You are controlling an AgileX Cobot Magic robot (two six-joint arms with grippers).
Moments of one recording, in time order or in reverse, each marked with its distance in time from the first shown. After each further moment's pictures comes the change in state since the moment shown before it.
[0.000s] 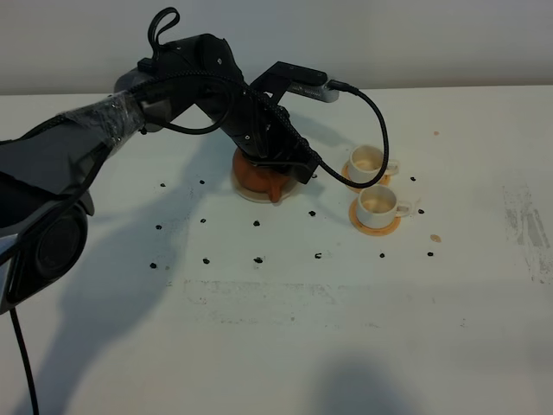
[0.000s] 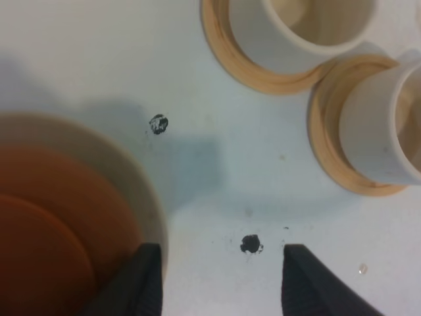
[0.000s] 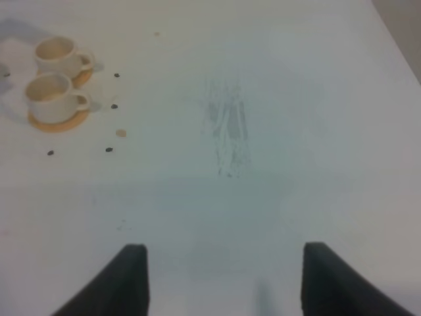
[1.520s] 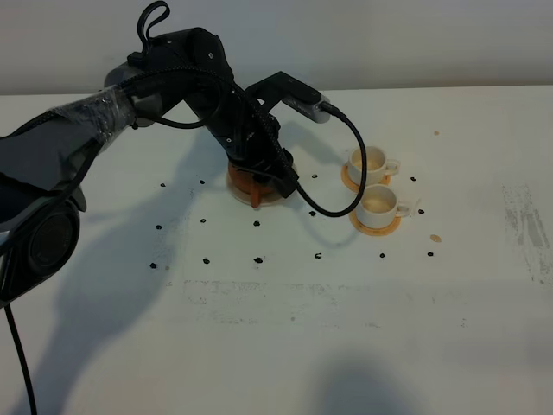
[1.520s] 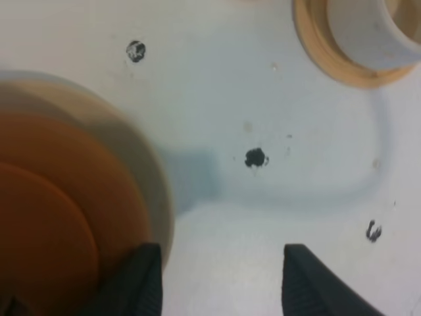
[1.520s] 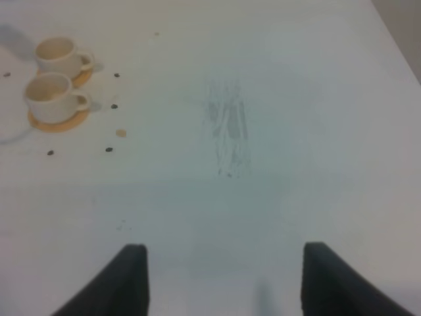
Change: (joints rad) left arm 0.018 -0.014 0.001 0.034 0.127 0.210; right arm 0.000 0.000 0.000 0.000 0.000 0.000
